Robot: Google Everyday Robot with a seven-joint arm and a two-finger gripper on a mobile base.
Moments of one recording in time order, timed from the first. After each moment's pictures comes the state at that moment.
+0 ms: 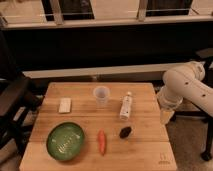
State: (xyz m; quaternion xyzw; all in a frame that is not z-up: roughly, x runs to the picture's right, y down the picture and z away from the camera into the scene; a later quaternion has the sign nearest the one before) arm 0.284 0.105 0.685 -0.28 0.02 0.02 0.96
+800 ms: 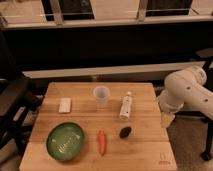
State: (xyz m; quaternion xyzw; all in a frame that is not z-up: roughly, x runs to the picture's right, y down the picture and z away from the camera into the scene) arm 0.286 0.128 0.683 -0.28 0.01 0.02 0.96
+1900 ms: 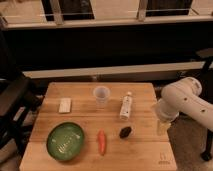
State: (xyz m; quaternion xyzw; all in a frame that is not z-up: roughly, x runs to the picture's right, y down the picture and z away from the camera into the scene) arm 0.264 0.163 0.698 -0.29 -0.02 0.00 0.96
